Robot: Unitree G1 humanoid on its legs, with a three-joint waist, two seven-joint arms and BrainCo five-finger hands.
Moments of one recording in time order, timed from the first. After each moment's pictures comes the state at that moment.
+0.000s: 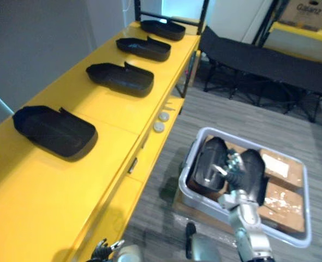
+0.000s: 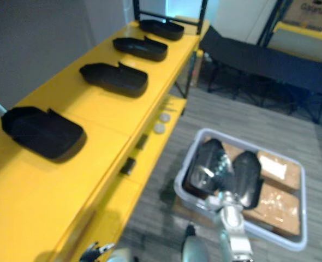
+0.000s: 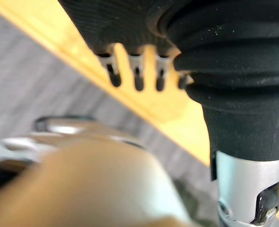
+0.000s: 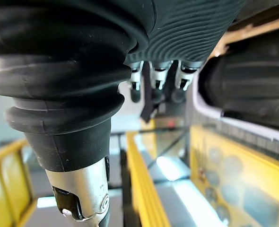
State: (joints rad) left arm 0.20 0.15 0.04 0.93 -0.28 0.02 0.07; right arm 0.09 -0.13 0.14 0.04 0.28 -0.18 -0.17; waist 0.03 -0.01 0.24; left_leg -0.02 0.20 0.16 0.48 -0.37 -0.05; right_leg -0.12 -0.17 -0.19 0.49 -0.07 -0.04
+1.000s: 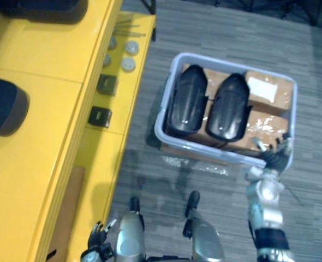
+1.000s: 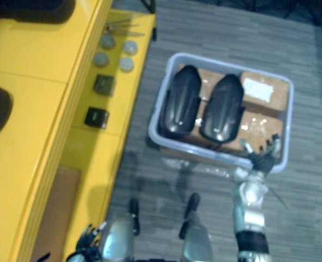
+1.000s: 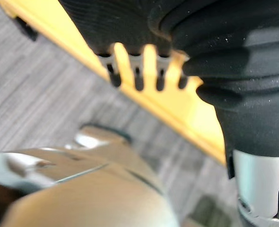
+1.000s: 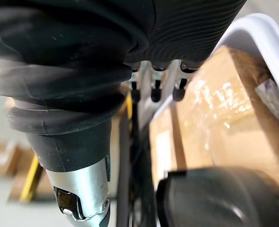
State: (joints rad) left arm 0.12 0.14 0.03 0.81 -0.45 -0.13 0.09; right arm -0.35 -0.29 -0.25 0.41 0.40 -0.21 -0.57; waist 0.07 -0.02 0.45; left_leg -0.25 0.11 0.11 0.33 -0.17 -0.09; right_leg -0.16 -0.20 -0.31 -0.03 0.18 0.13
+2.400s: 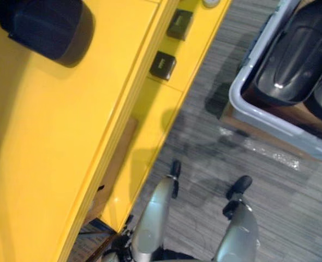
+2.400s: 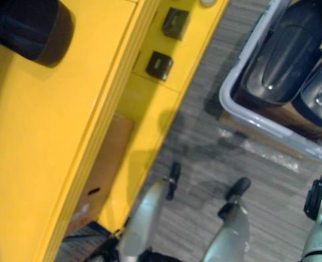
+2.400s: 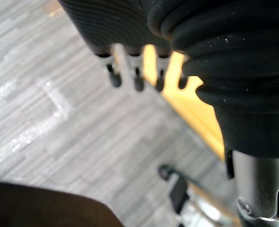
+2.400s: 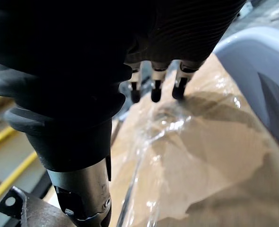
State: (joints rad) left arm 0.08 0.07 -0.13 1.02 -0.55 -0.10 -0.02; right arm -0.96 -0.93 -0.17 1.26 0.37 0.05 -0.75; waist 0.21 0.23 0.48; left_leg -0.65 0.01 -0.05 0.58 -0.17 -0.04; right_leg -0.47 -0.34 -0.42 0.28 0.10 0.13
